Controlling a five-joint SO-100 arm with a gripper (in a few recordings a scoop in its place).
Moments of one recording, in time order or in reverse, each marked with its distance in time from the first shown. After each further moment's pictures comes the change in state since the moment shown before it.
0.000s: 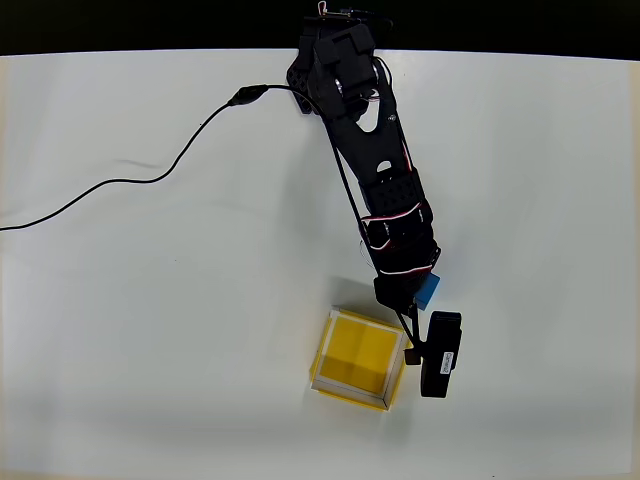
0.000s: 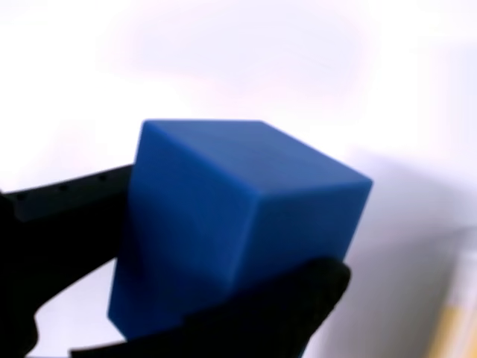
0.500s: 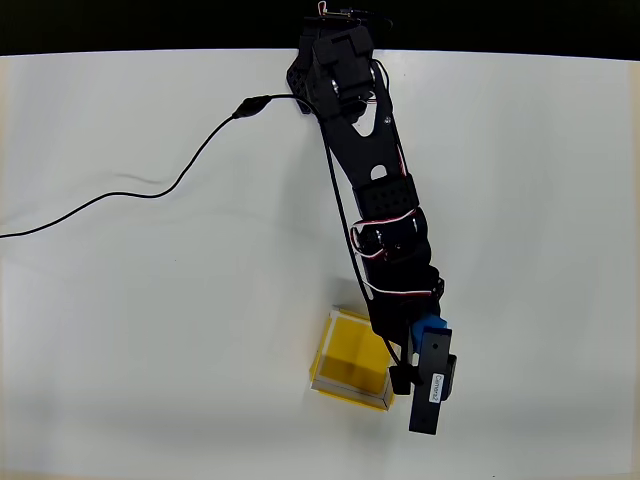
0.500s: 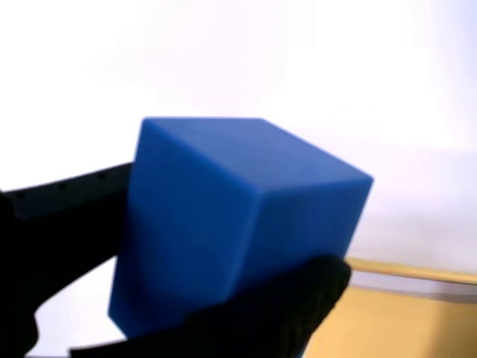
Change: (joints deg) arm 3.9 0.0 -7.3 -9.7 2.7
